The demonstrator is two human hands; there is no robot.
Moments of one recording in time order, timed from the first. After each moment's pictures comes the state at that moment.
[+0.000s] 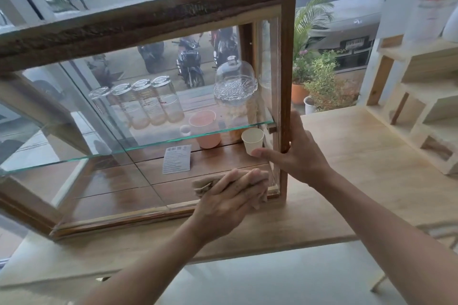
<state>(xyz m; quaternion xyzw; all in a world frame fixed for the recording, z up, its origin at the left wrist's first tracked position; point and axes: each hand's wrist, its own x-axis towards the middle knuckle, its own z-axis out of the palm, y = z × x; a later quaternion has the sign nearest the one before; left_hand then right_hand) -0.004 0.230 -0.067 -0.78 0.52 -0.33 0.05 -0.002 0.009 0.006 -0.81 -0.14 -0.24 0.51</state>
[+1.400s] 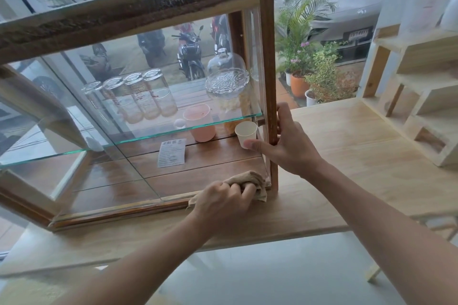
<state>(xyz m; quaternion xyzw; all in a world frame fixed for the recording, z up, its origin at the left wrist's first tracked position) -0.012 0.197 -0.067 -0.84 0.43 -0.30 0.13 -0.006 0.004 0.011 -0.81 -0.15 -0.20 0.53</state>
